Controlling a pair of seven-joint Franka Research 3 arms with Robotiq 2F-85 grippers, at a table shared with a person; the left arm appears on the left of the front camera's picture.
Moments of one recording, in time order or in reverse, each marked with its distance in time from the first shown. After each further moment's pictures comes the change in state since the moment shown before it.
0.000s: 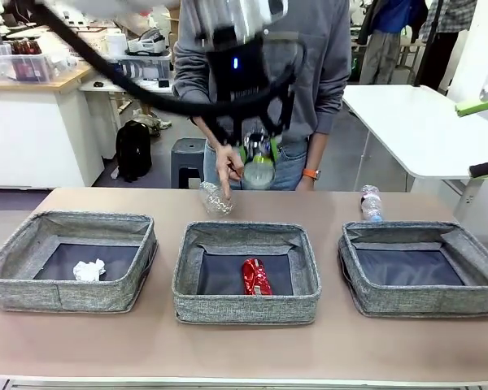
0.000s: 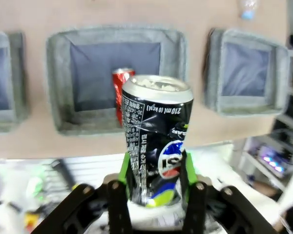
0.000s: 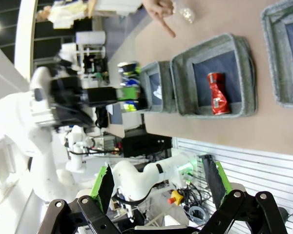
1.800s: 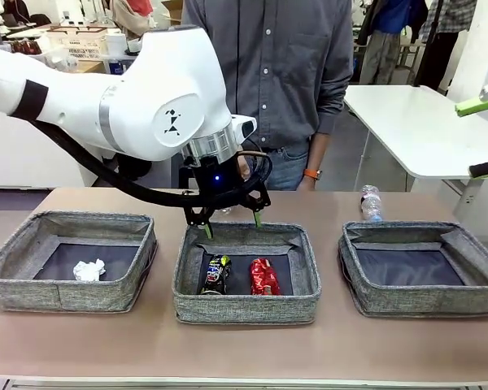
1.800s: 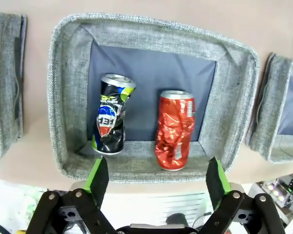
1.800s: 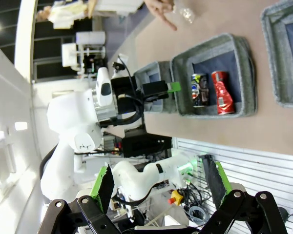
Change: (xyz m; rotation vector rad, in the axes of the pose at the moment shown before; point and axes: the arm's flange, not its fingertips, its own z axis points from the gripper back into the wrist) left arm -0.004 0.062 -0.111 0.060 -0.073 0.098; right arm 0.000 0.000 0.000 0.000 0.000 0.000
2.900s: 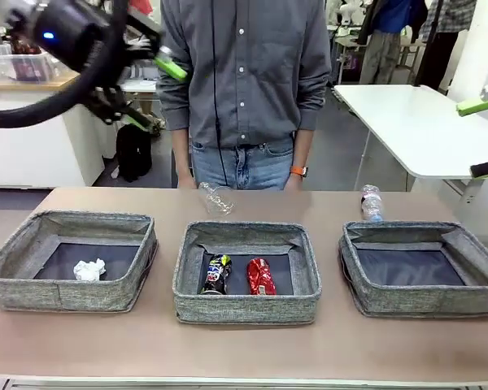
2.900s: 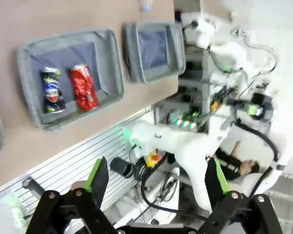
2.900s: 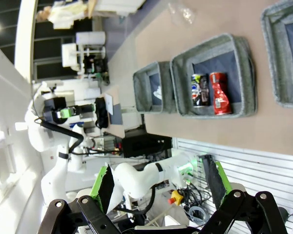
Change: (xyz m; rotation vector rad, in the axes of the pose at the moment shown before) left arm 0.023 0.167 0.219 -0.728 0.063 -0.180; right arm 0.000 0.000 0.000 0.000 -0.001 -0.001
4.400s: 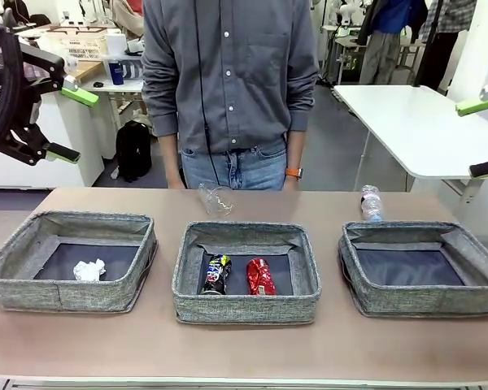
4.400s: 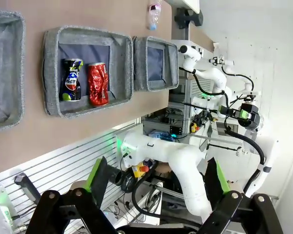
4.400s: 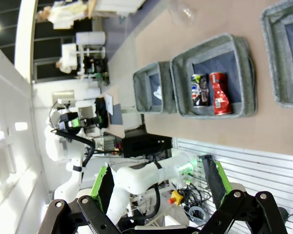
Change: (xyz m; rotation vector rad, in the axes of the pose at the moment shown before) left arm -0.066 0.083 0.049 -0.101 -0.137 0.101; right arm 0.000 0.000 0.000 0.000 -0.001 0.000
